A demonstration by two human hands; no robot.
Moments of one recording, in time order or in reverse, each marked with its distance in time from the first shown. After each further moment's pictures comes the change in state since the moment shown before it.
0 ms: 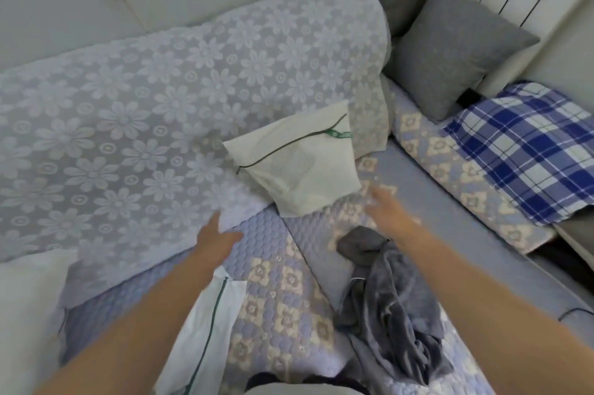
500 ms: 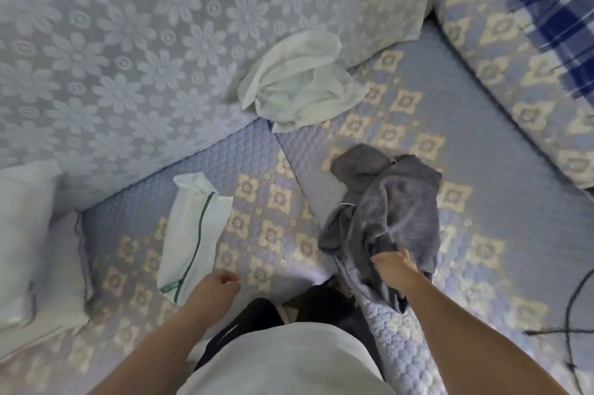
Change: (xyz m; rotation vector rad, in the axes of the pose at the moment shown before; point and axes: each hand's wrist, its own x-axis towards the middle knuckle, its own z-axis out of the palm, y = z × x) left_hand -0.106 -0.134 0.139 0.453 -0.102 -0.460; right_hand -0.037 0.301 0.018 -0.606 -0.481 0.394
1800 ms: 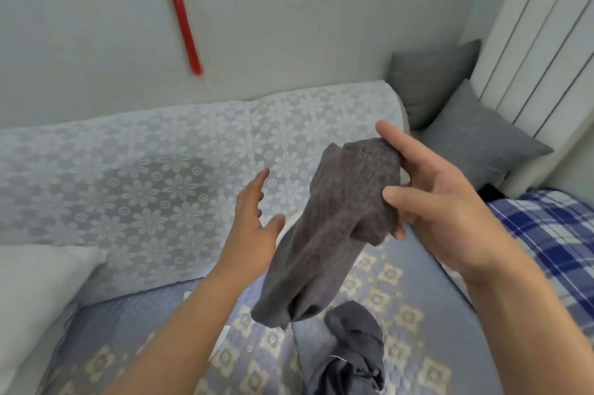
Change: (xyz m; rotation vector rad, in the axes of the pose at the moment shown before) left_hand -0.200 0.172 -0.145 -0.669 0.436 1.167; right_hand -0.430 -0.204 -0.270 0.742 0.188 -1.370
